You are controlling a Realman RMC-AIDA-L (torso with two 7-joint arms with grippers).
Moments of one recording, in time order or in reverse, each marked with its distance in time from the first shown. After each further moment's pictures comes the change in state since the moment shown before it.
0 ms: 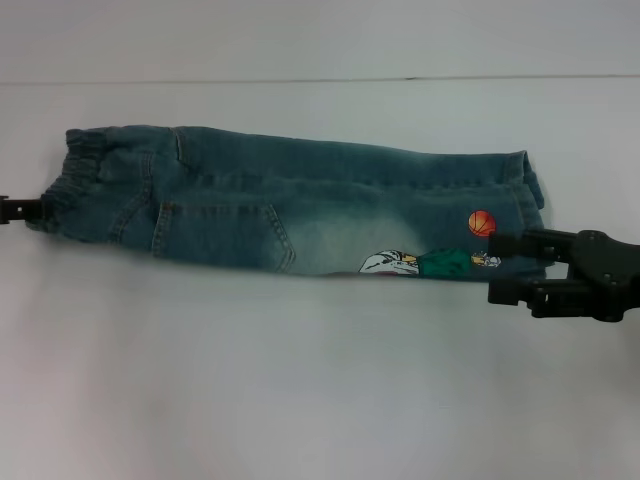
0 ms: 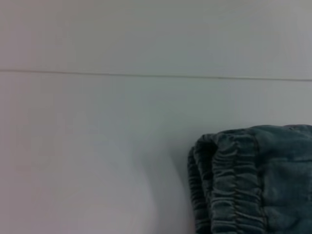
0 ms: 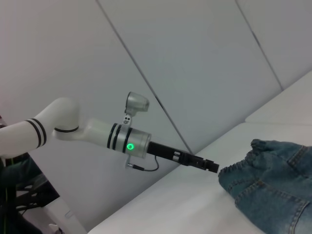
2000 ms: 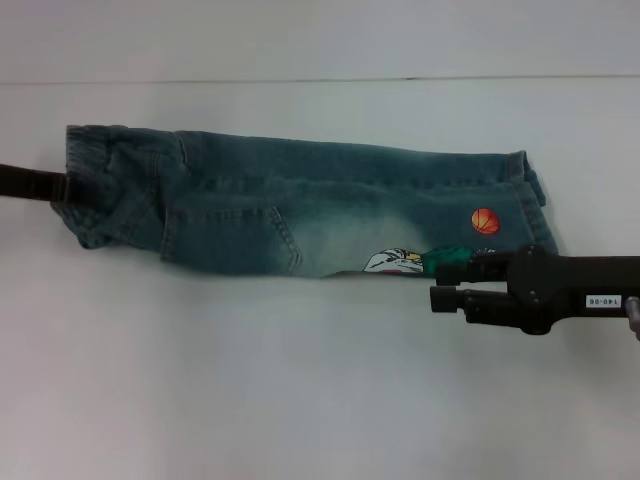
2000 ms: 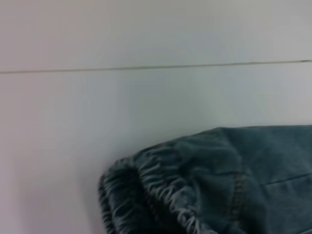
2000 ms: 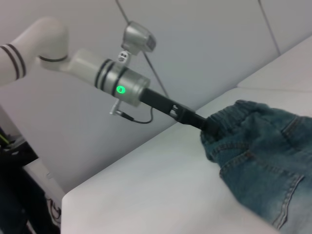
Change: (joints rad) left arm -0.119 -0.004 0.096 0.018 0.071 0.132 -0.144; right arm 0.039 0.043 -0.137 0.005 -0.004 0.164 -0.041
